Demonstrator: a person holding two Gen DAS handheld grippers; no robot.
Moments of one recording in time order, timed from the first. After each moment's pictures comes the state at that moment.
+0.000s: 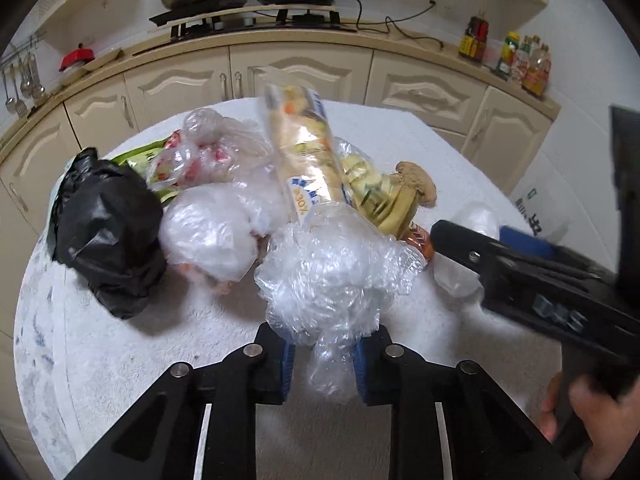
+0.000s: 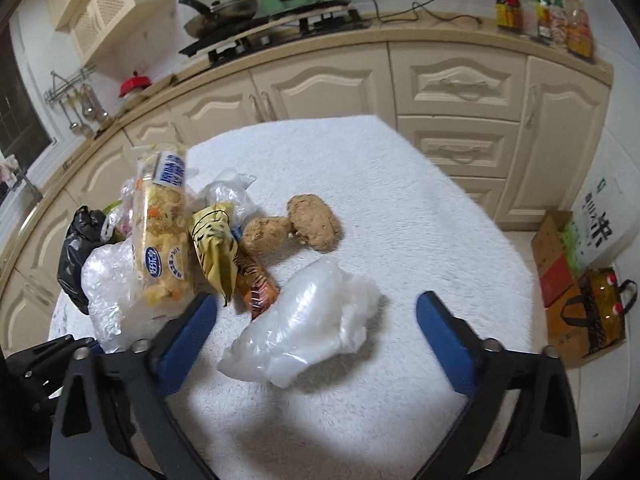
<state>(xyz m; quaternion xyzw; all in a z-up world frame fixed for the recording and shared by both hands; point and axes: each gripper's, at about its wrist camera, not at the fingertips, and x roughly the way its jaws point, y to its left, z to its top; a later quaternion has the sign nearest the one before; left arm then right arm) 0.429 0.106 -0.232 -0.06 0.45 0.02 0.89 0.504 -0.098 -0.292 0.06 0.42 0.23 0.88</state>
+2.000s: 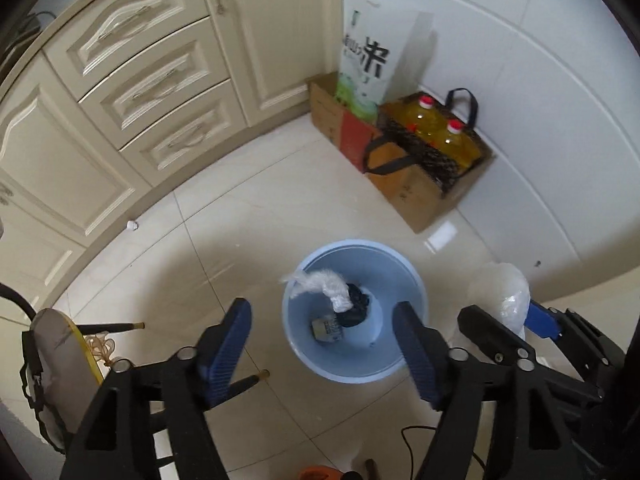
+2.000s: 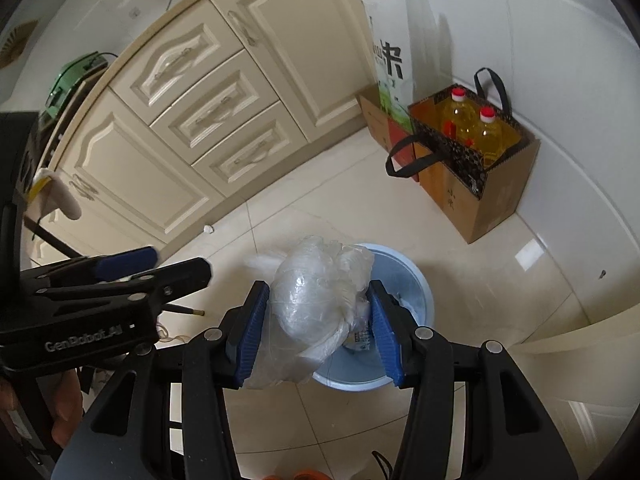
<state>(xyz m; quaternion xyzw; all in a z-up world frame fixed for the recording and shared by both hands) 0.572 -0.311 -0.386 0.16 0.55 -0.18 0.80 0.425 -0.495 -0.507 0.26 0.45 0.00 0.85</state>
